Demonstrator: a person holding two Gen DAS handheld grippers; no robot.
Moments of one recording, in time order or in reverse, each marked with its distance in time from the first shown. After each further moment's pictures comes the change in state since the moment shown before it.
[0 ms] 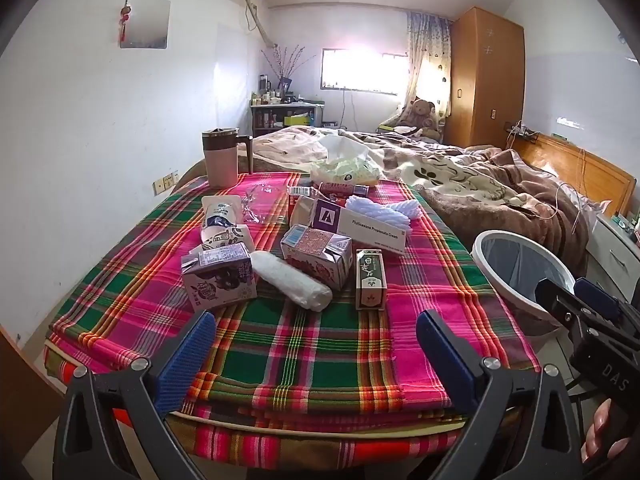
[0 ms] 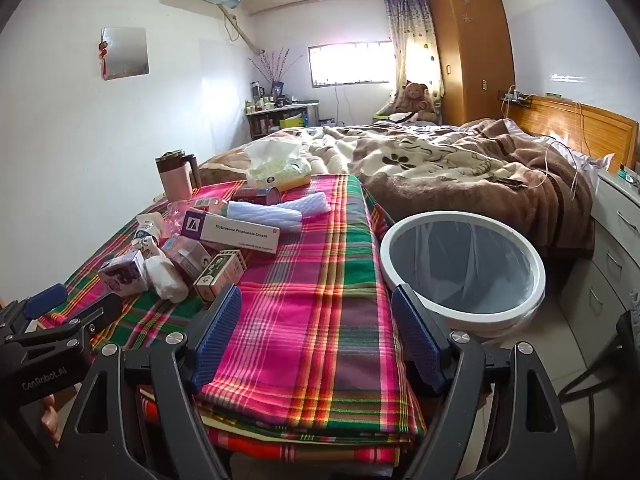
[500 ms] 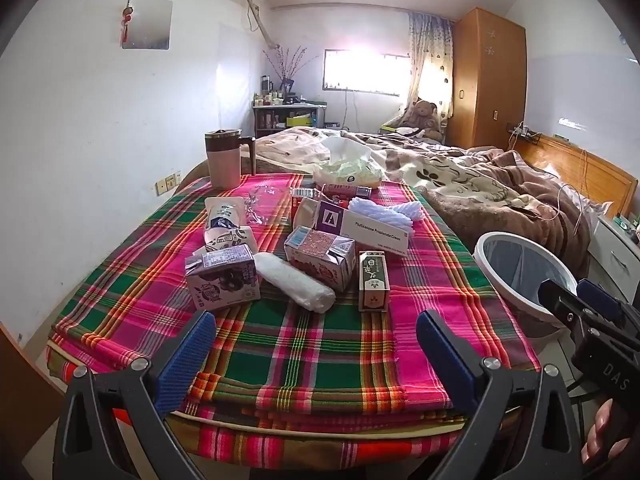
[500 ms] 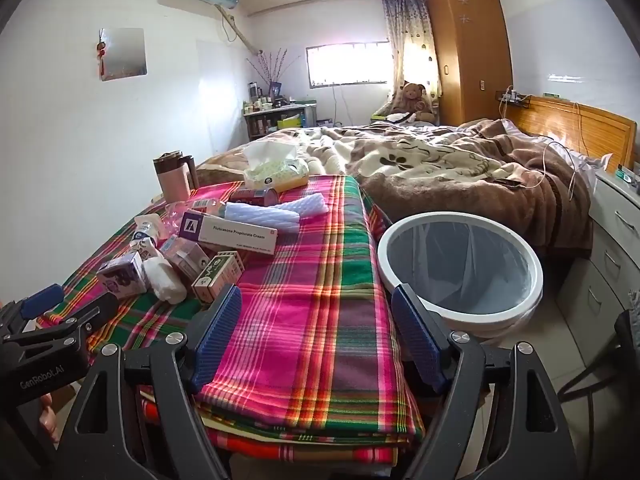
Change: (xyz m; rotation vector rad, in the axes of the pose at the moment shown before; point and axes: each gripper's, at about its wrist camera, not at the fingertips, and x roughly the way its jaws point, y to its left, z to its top) left arm 0.004 0.003 0.000 -0.003 -0.004 0.011; right arm -0.001 0.000 0.000 -0.009 0.005 -0.012
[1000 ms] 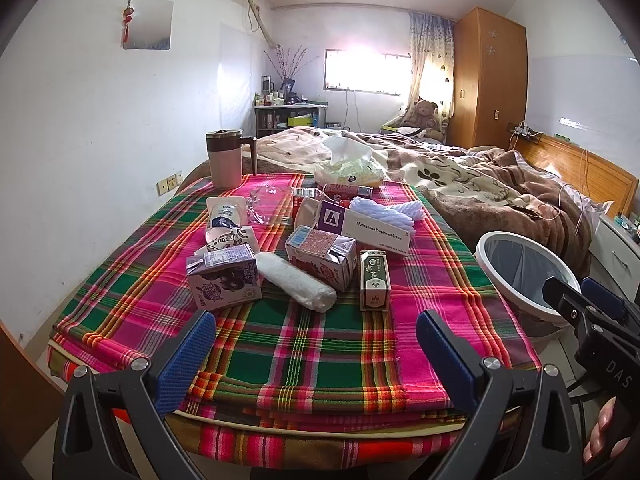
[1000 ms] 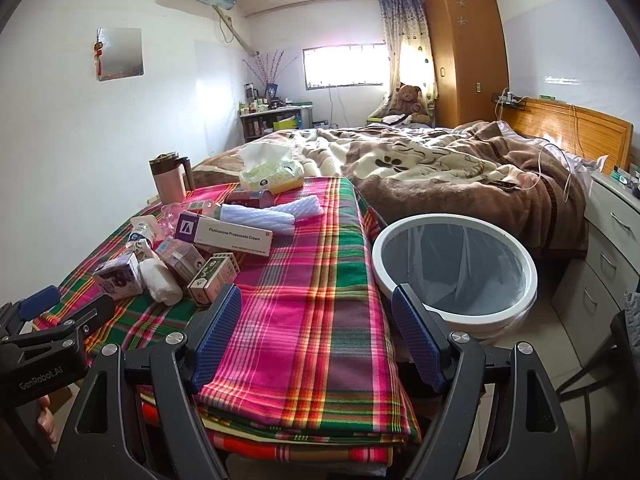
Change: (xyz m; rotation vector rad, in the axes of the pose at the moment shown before) left arm -0.007 0.000 0.001 0.004 -0.003 0.008; right arm -0.001 -0.001 0.002 -0.003 -0.003 -0.018
